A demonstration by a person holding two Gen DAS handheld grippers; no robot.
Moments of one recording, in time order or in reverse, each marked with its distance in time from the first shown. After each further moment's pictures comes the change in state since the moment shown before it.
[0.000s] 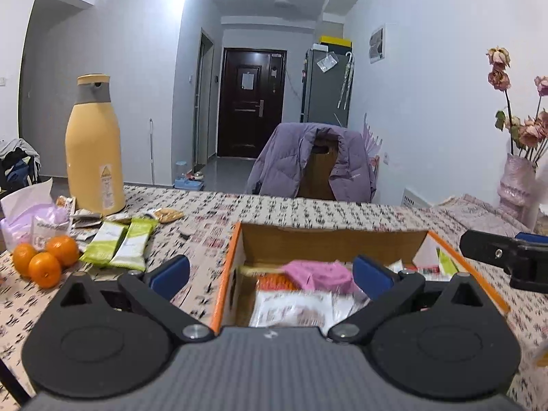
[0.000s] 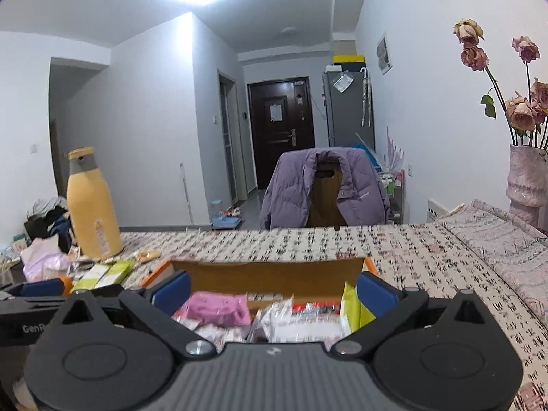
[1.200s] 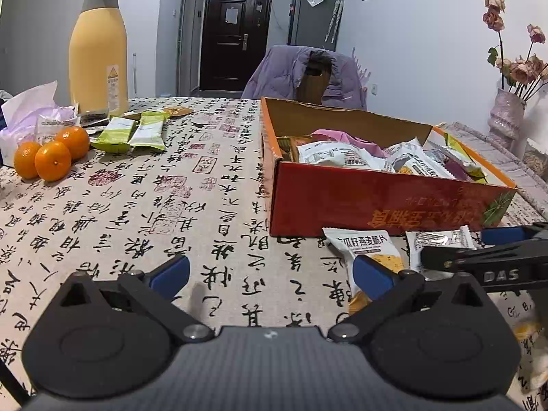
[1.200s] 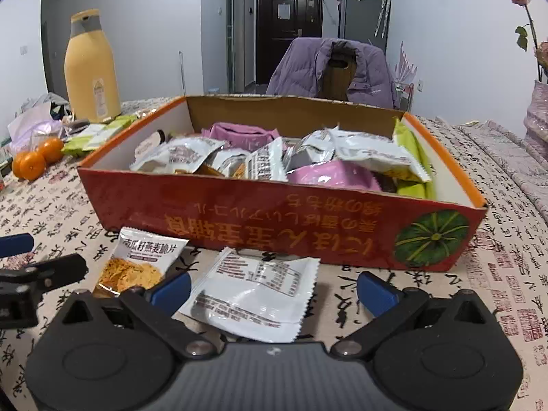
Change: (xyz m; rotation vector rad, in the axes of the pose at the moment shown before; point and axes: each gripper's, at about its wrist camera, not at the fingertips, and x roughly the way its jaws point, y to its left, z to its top) left arm -0.014 0.062 -0.091 0.000 0.238 -0.084; right arm 0.035 0.058 -0.098 -0.094 0.390 -0.052
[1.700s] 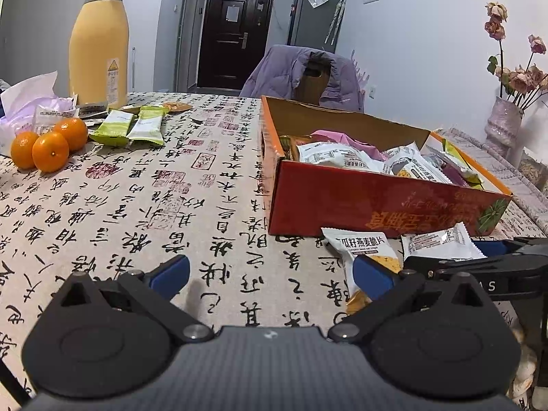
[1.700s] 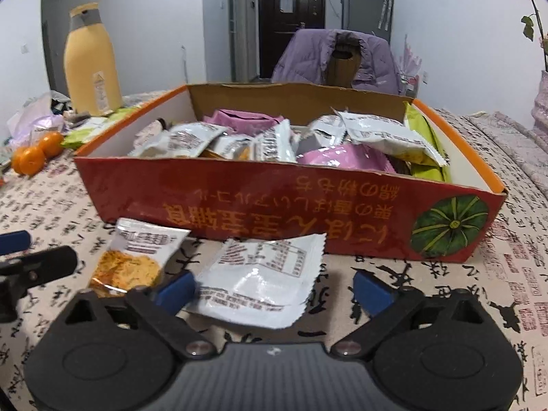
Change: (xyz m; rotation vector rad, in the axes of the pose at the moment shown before) left arm 0.000 0.004 0.000 -0.033 0.003 -0.021; right arm 0.009 -0.002 -0.006 0.010 0.008 0.034
